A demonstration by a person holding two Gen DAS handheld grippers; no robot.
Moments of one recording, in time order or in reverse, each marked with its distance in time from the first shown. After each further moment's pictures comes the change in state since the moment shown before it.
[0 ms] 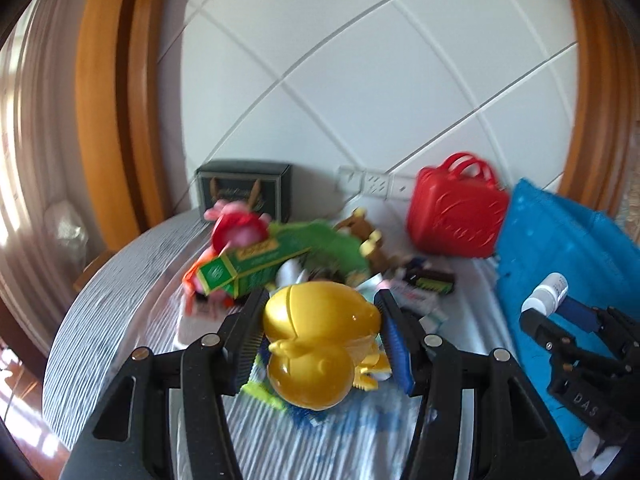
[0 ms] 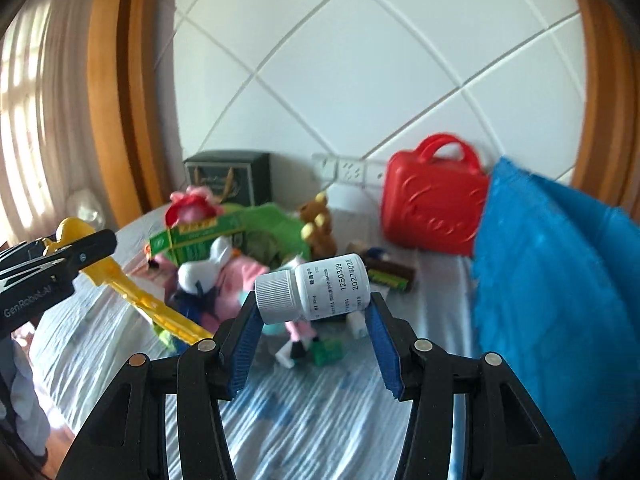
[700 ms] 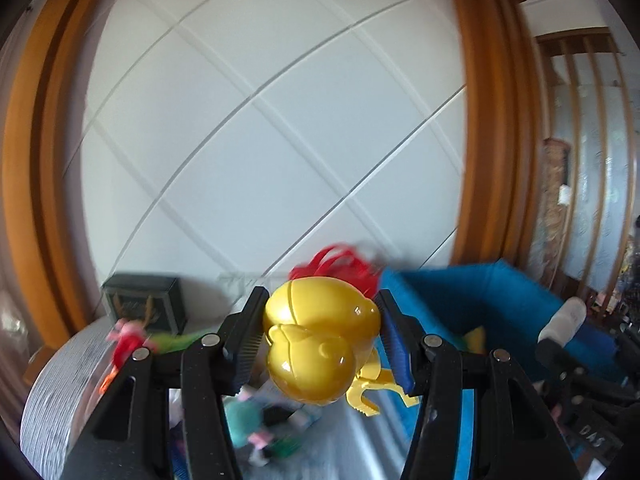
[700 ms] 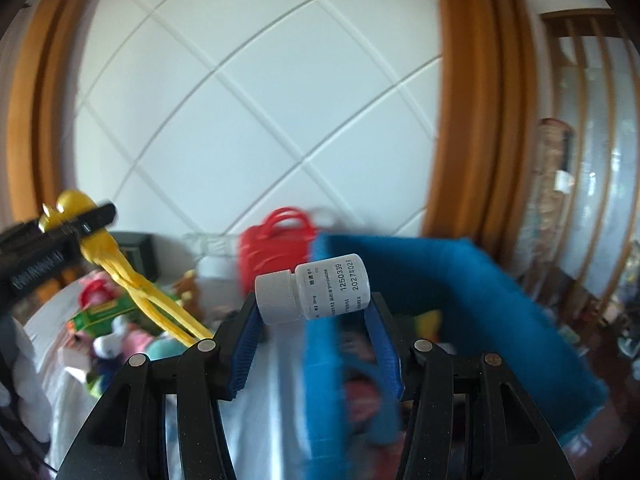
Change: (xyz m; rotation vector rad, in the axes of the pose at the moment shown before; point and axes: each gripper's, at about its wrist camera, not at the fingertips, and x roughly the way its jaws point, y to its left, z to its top) left arm -0.094 -0.186 0.112 0.139 -0.267 -0.277; right arm -0.166 -0.134 0.057 0.131 -0.163 -0.384
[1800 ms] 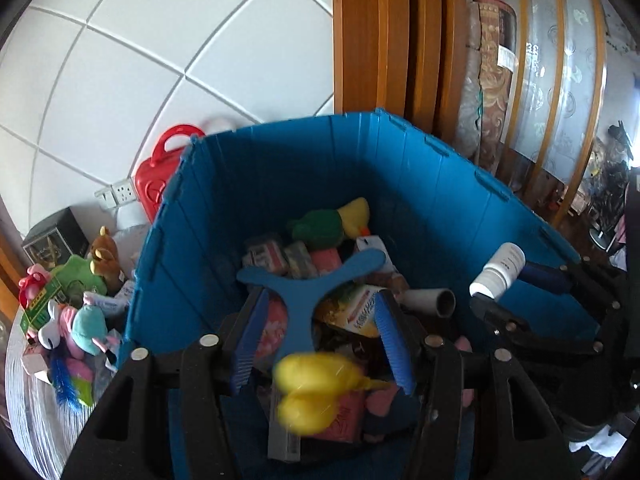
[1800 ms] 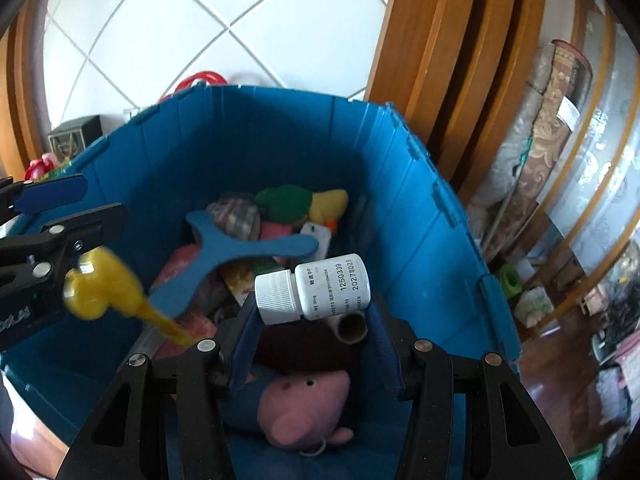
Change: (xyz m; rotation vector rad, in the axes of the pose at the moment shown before) left arm 0.076 -0.329 -0.126 0.138 0.479 -0.127; right arm 0.077 -0.267 -0.119 -0.132 0.394 0.032
